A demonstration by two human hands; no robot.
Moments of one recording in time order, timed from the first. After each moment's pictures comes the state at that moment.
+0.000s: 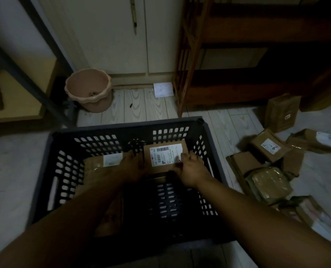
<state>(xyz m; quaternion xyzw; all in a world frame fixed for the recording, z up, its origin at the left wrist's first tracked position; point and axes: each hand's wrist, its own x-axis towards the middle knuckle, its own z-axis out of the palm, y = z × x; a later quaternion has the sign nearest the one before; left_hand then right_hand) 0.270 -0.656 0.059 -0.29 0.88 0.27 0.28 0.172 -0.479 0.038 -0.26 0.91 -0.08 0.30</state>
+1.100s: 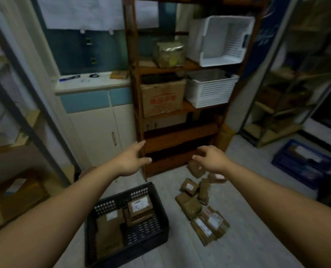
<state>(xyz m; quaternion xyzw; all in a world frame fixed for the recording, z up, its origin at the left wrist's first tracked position) 0.396 -0.460 0.758 -0.10 0.92 0.36 0.10 0.300 -0.214 0.730 -0.10 0.96 -0.23 0.13</state>
